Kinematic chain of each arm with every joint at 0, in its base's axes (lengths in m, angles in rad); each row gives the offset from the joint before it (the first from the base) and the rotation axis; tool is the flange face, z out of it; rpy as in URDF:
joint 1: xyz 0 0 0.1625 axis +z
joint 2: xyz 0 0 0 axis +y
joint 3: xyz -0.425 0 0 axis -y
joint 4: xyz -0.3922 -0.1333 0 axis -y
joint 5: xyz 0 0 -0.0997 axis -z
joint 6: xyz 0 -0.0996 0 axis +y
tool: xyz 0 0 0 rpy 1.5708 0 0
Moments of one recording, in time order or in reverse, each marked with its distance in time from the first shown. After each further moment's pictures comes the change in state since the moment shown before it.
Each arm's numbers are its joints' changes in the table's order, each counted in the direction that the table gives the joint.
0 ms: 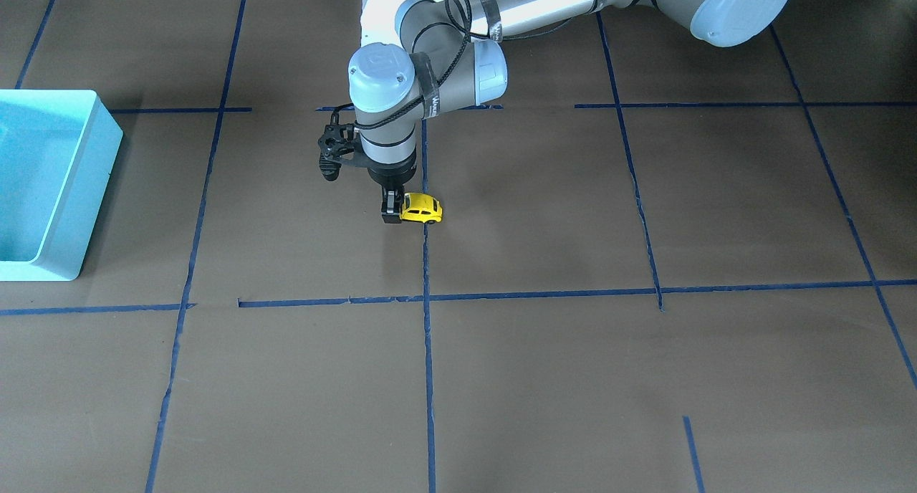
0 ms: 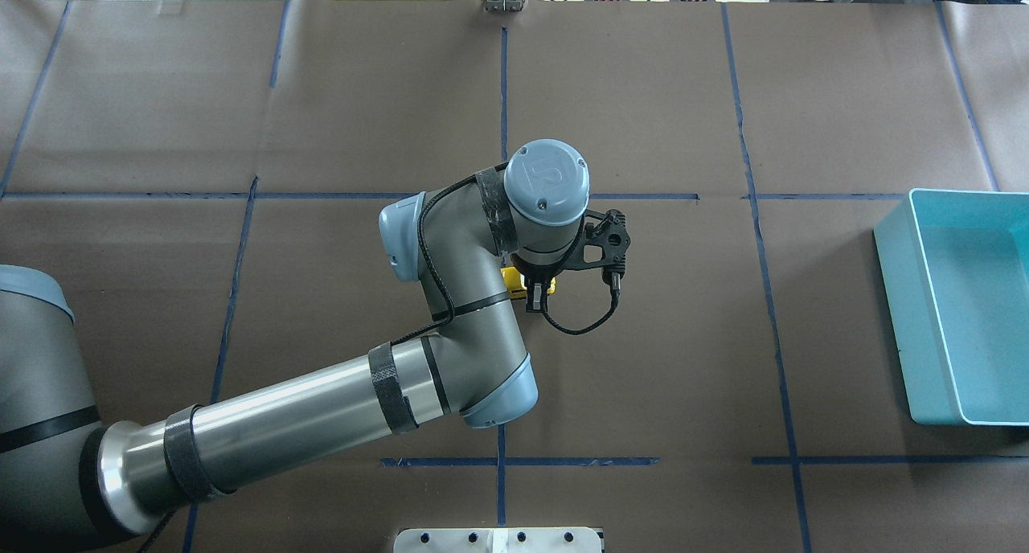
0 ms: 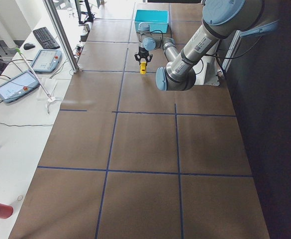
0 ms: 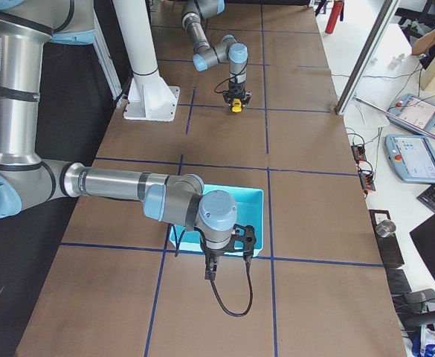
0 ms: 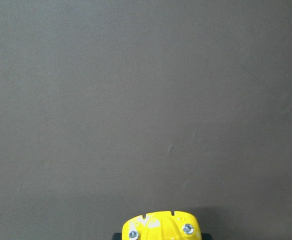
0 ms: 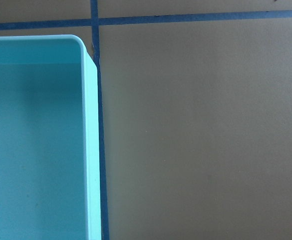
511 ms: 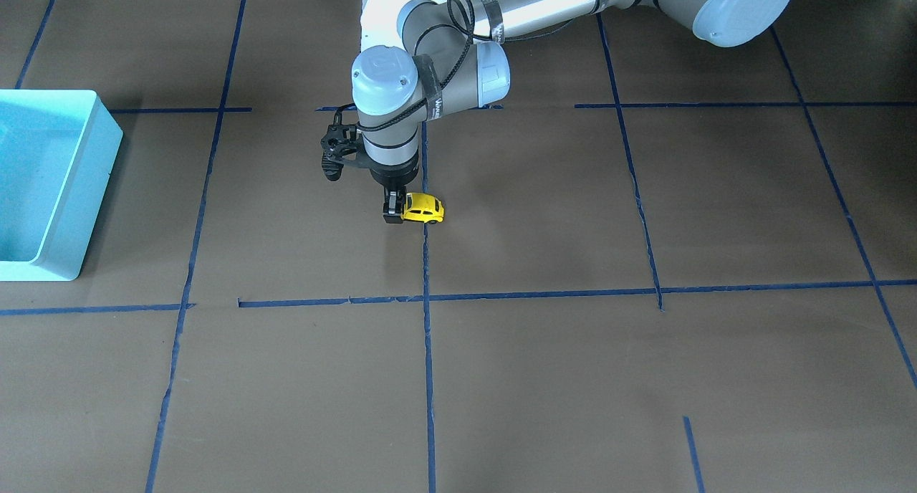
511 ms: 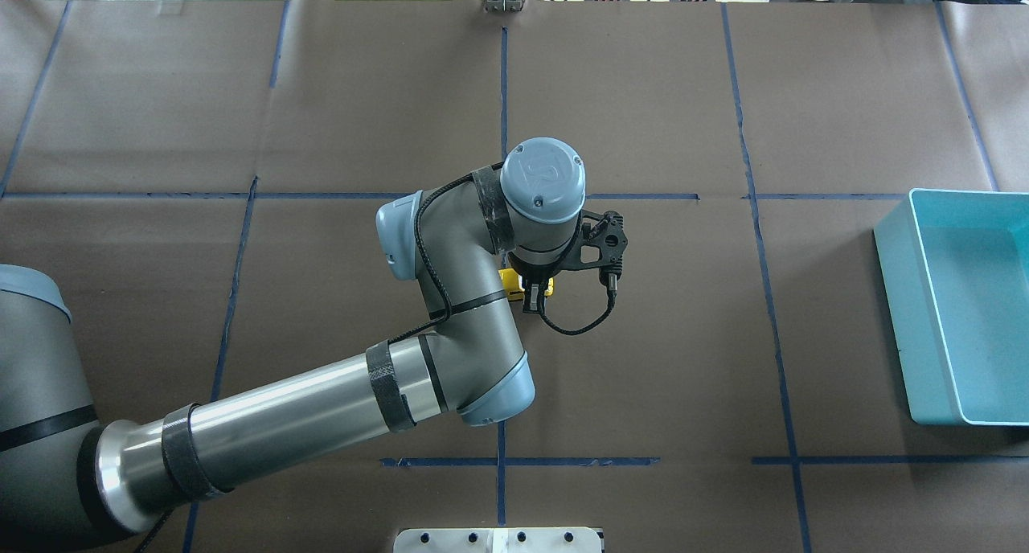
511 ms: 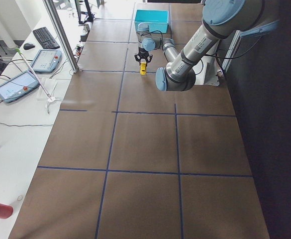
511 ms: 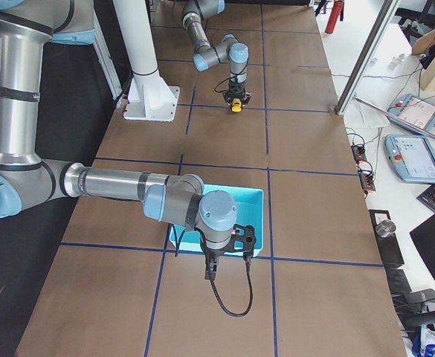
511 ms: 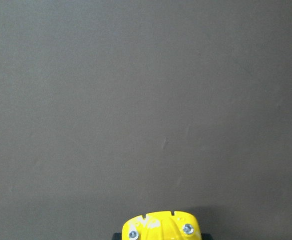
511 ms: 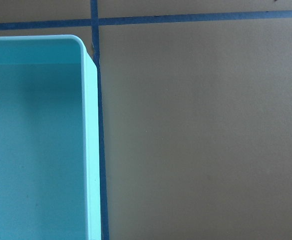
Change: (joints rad) left arm -0.003 -0.007 -0.001 -0.003 -0.011 -0.018; right arm 0.000 0.000 0.000 0.001 0.000 0.000
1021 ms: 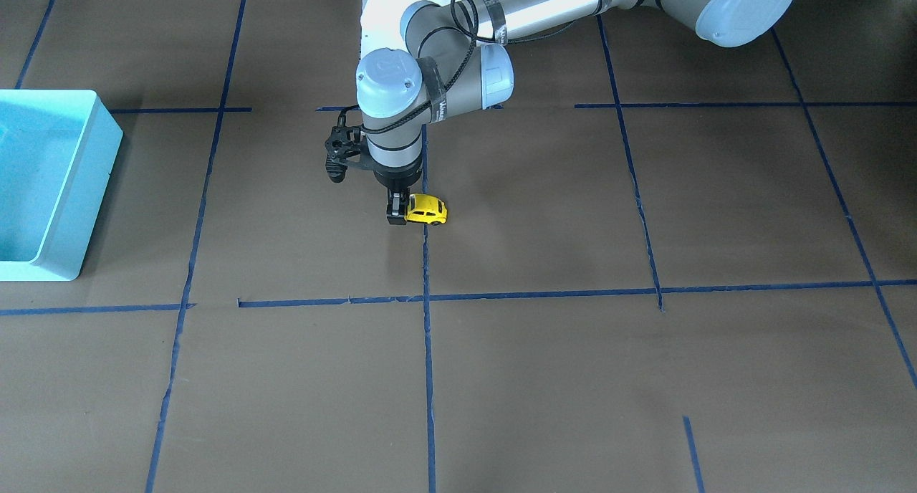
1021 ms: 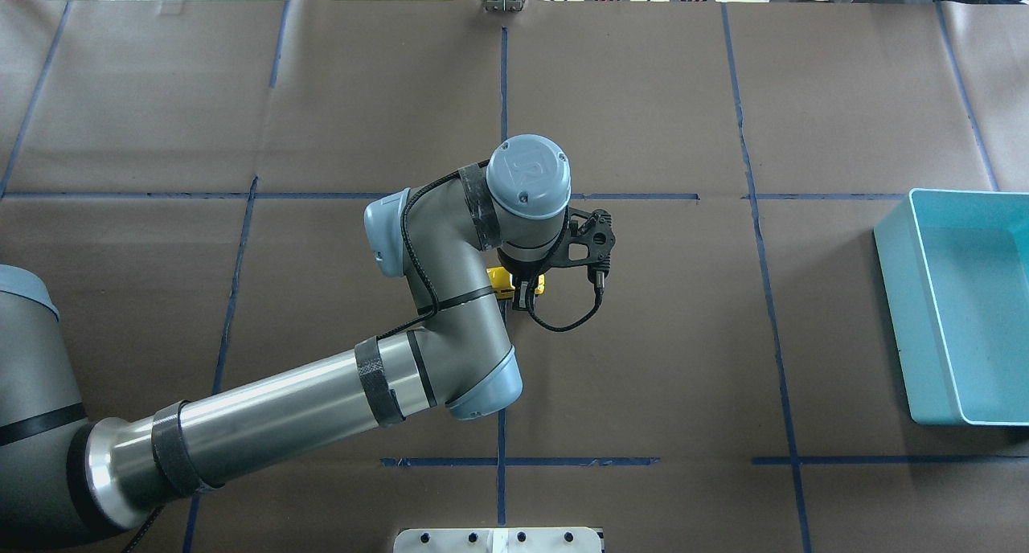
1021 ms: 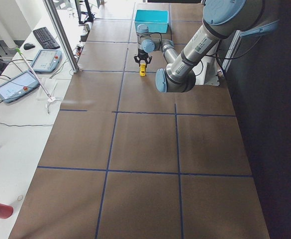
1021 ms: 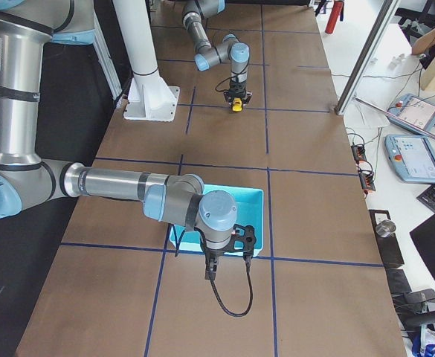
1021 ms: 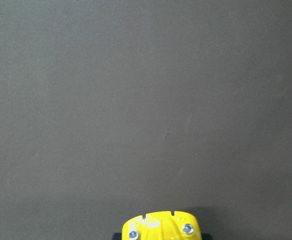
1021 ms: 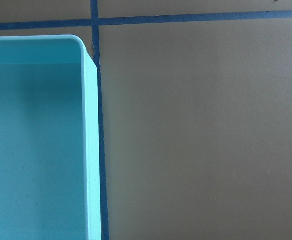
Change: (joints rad) left arm -0.012 -0.021 -0.006 -0.014 -0.013 -0.012; right arm 0.000 0.000 0.000 0.000 0.000 0.000
